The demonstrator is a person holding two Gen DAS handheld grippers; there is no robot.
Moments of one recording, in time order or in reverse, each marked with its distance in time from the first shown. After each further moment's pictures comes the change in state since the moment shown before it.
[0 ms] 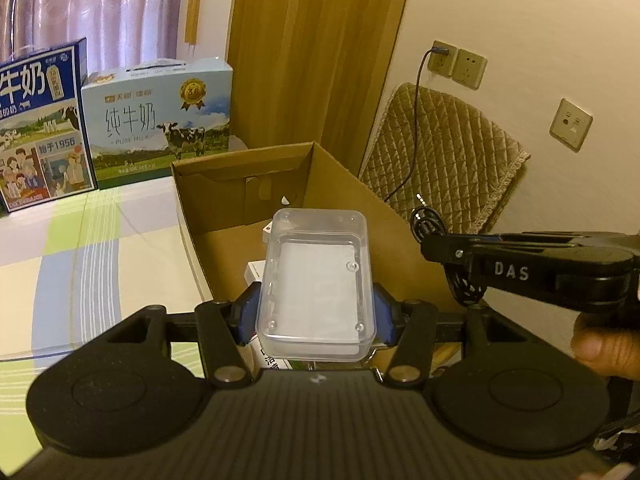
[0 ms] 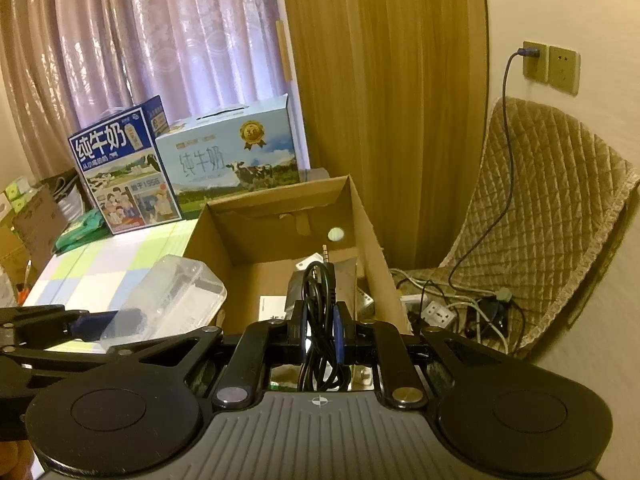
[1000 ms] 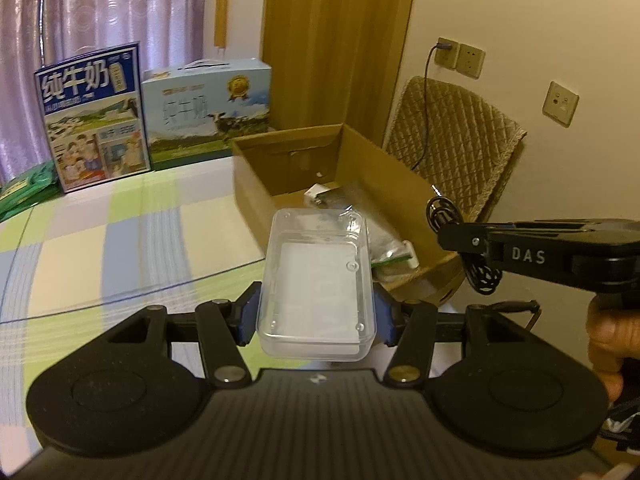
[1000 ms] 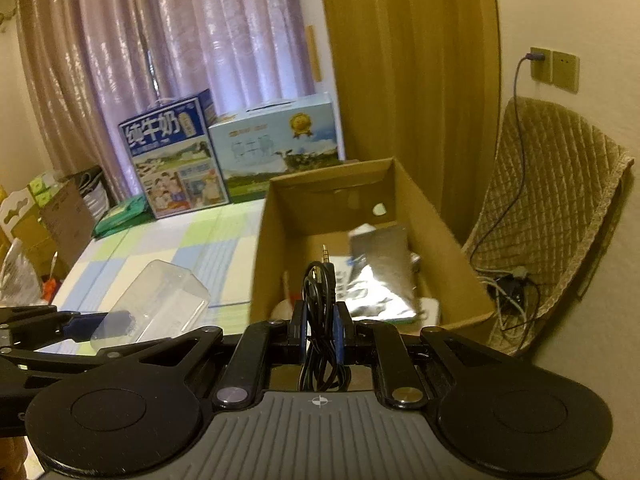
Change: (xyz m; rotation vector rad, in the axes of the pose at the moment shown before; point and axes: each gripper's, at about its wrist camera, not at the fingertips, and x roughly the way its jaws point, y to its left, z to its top) left arm -0.099 0.017 -0.055 0.033 0.003 0.053; right arm -0.065 0.066 -0.052 0.006 -0.019 0.029
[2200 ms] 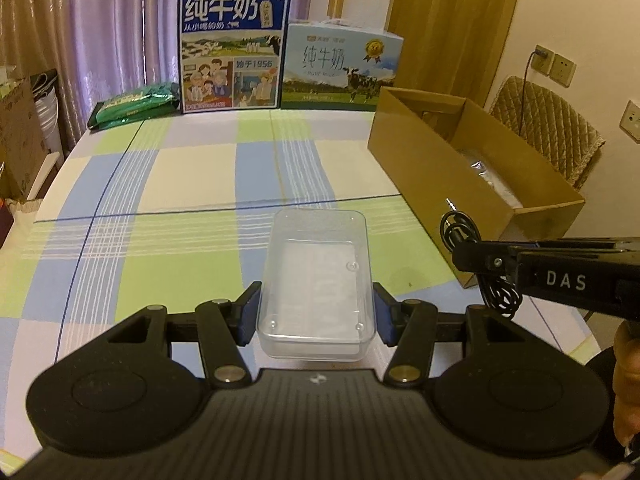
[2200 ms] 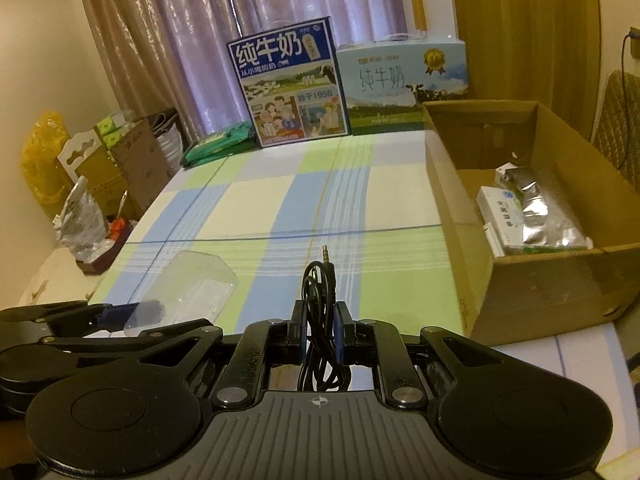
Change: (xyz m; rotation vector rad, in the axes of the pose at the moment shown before) left arm -0.063 0.122 -0.099 -0.162 0.041 0.177; right arm 0.030 0.146 -0.068 -0.078 0.134 0.183
